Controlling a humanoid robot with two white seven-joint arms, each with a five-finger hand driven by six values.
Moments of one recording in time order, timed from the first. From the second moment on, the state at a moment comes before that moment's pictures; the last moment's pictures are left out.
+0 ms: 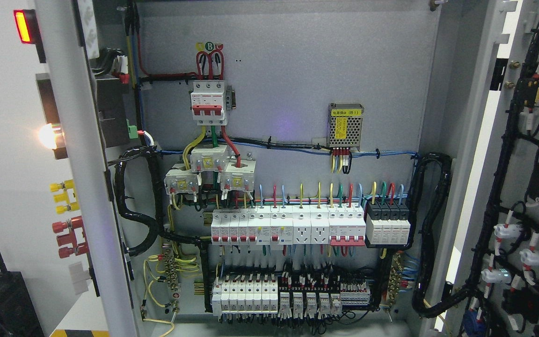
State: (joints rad) left arm 0.07 0.00 0.10 0.00 -0.09 -0.12 -0.22; right arm -0.49 0.00 0.65 -1.51 -0.61 0.12 0.82
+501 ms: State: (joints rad) left arm 0.07 0.00 0.10 0.00 -0.09 -0.12 -0.22; right arm -0.50 0.00 0.68 -1.52 -0.61 0.12 0.79
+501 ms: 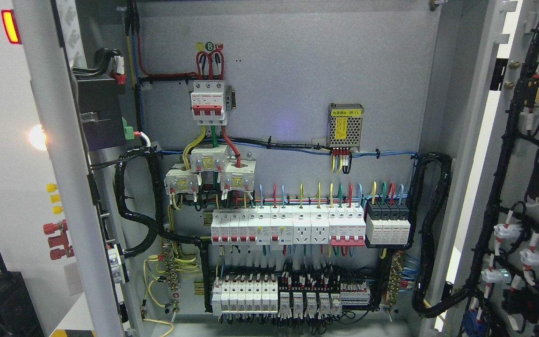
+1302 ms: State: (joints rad) left arm 0.07 0.00 0.10 0.00 -0.09 -0.12 -0.22; right arm -0.51 0.00 0.71 -1.52 -0.61 0.12 0.79
